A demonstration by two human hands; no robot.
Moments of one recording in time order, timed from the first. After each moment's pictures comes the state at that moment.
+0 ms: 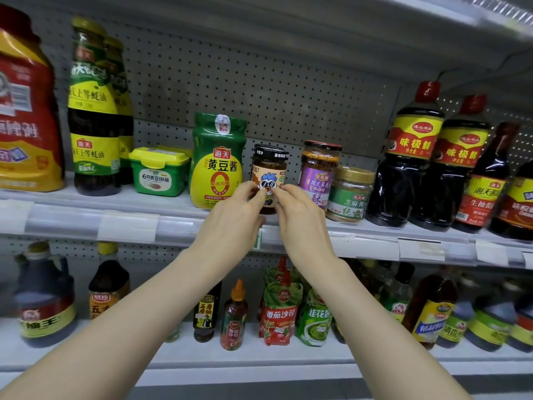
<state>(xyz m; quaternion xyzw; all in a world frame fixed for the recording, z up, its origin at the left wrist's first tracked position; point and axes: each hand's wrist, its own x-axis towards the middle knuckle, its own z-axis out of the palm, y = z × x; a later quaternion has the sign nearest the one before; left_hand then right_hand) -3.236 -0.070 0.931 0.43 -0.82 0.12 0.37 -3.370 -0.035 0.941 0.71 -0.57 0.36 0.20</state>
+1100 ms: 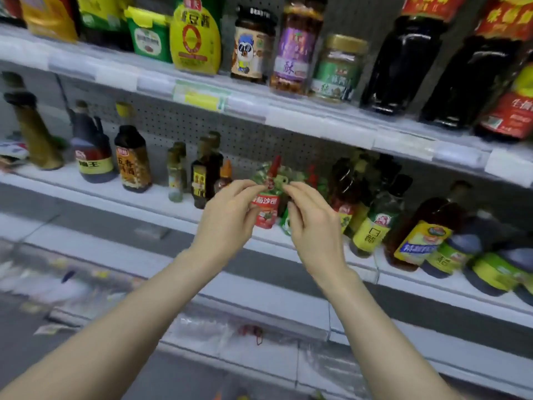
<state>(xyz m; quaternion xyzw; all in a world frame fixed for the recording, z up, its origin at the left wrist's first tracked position) -3.333 0.072 0.794 0.50 -0.75 0.03 0.44 -3.499 0.081 0.806 0.76 -0.48 0.43 0.06</state>
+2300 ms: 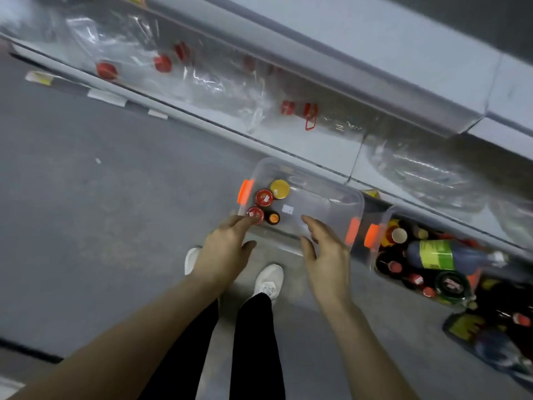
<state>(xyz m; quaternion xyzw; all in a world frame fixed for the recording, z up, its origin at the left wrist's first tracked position) -3.372 0.267 0.251 0.69 -0.60 -0.39 0.05 -3.559 0.259 0.270 0.60 -0.69 0.16 -0.36</state>
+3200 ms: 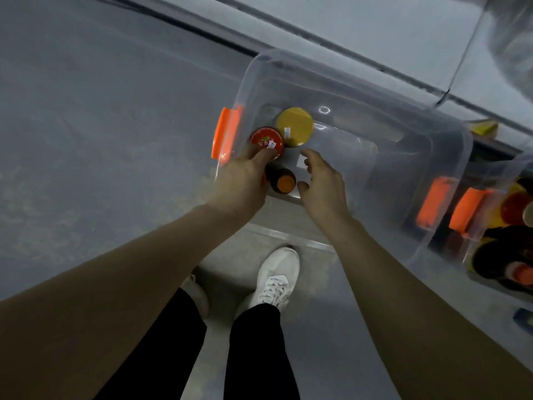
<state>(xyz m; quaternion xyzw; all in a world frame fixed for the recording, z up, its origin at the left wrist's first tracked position) -3.409 0.212 -0.078 0.65 -0.64 -0.39 0.02 -3.568 0.204 -0.104 0.58 -0.70 -0.05 -0.41</state>
